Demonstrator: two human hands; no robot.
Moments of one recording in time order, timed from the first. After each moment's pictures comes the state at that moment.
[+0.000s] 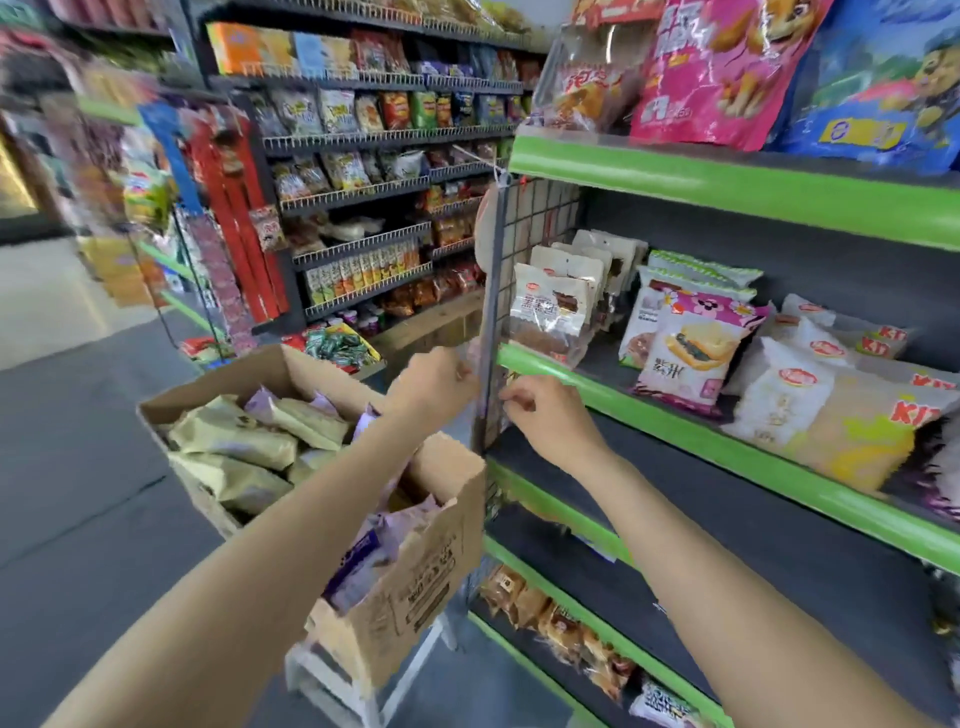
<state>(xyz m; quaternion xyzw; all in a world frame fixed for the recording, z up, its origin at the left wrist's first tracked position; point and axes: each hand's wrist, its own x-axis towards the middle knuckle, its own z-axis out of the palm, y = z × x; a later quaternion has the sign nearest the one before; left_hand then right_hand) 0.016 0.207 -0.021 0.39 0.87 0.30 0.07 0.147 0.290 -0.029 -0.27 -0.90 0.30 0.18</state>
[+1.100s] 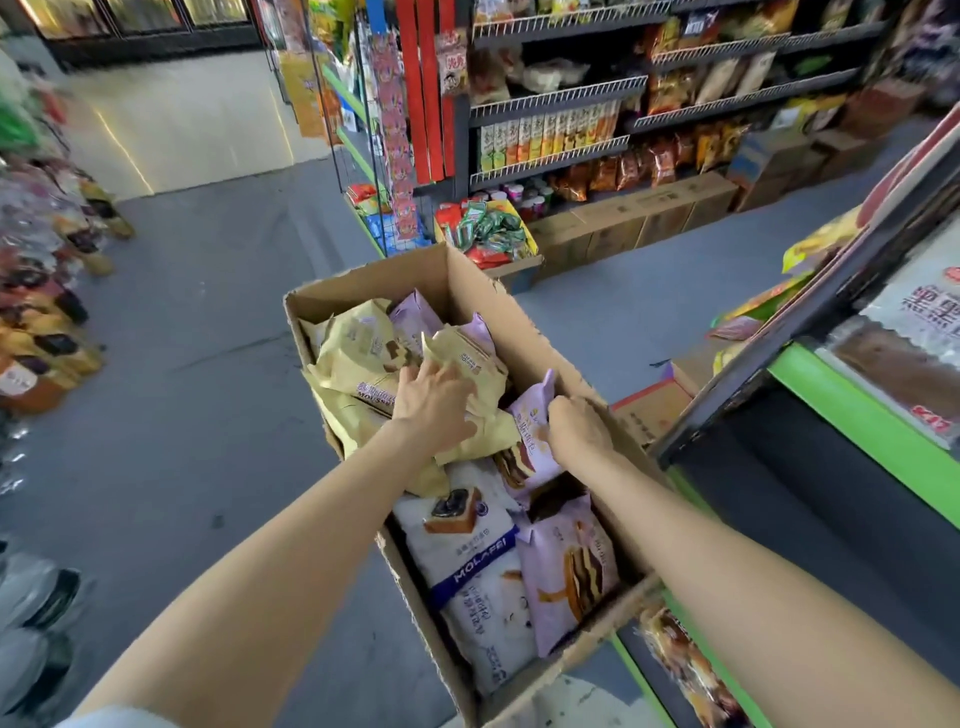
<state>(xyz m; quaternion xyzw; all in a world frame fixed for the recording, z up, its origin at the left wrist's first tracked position) -0.193 0.126 -0.175 0.31 0.95 -0.05 0.06 -0.126 0.281 -0.210 -0.24 -0.96 0.11 -0.11</state>
